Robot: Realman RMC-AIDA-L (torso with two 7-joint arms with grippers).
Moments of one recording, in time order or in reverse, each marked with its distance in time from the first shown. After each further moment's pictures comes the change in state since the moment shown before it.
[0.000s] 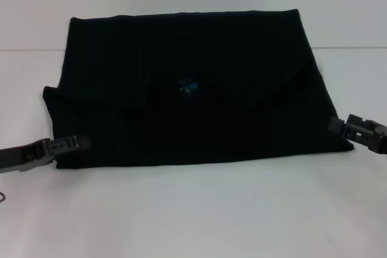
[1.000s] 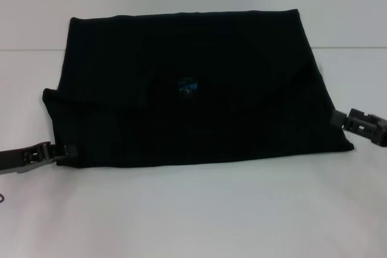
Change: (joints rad) left arm -0.009 -0.001 0.023 0.000 0.029 -0.050 -0.003; right arm 0.010 -0.009 0.005 -0.006 0.004 -0.008 0.025
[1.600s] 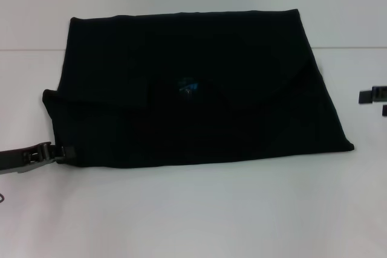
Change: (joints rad) left arm 0.000 0.003 0.001 0.000 0.000 0.010 0.008; right arm 0.197 -0.145 -0.144 -0.299 -0.455 -0.039 0.902
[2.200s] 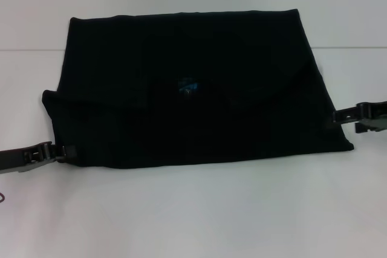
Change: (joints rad) left arm -0.002 0.000 -0.002 0.000 -0.001 0.010 0.009; right arm 0.150 0.058 -0.056 0.145 -0.250 0.188 0.027
